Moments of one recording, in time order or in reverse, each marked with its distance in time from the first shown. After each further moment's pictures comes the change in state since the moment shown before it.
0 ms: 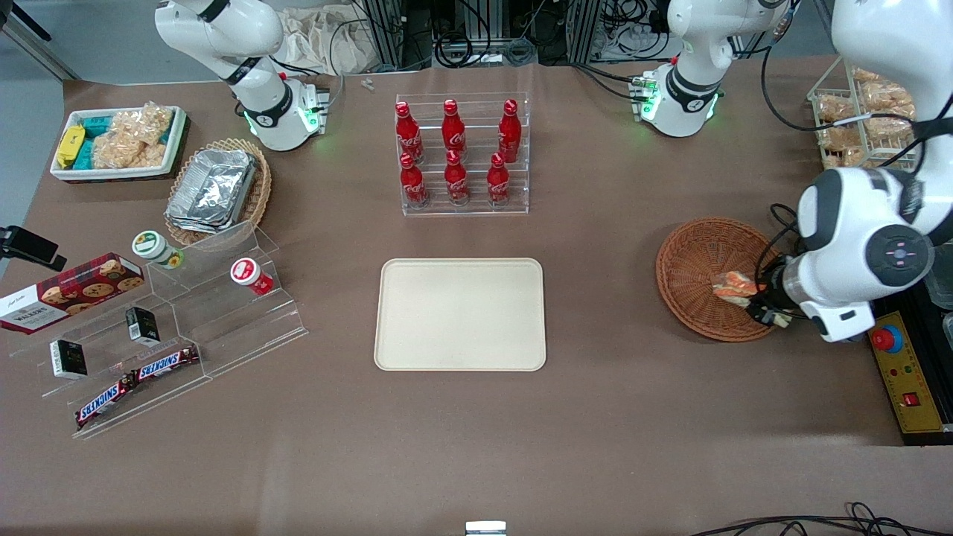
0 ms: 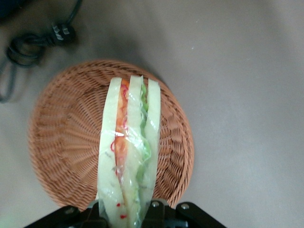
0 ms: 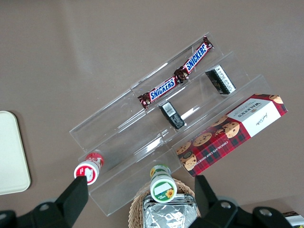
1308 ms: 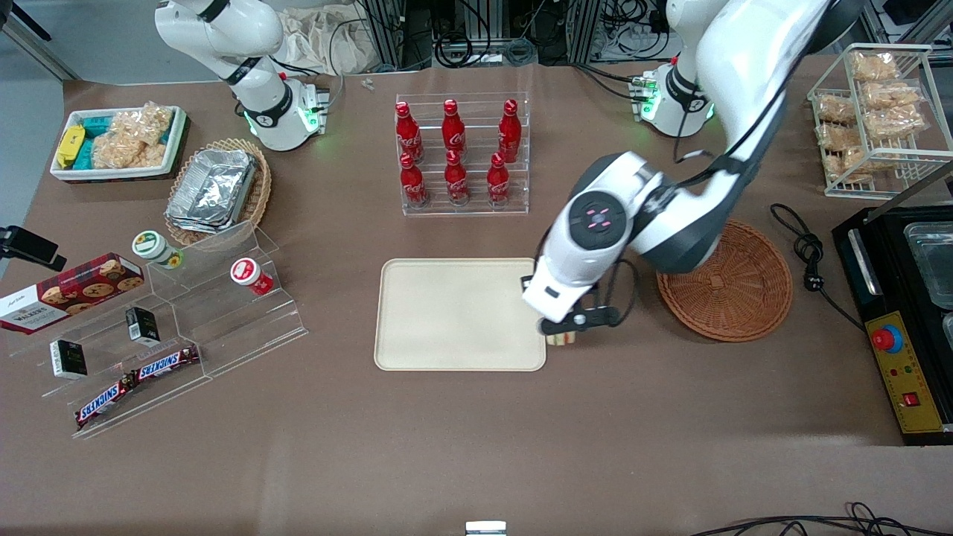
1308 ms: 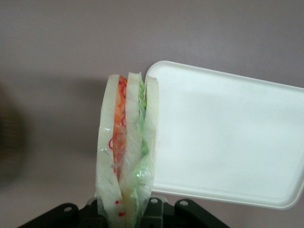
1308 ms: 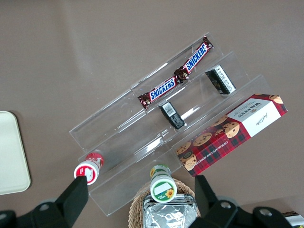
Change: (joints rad) arm -0.268 0.368 -0.431 0.348 0.141 0.051 0.248
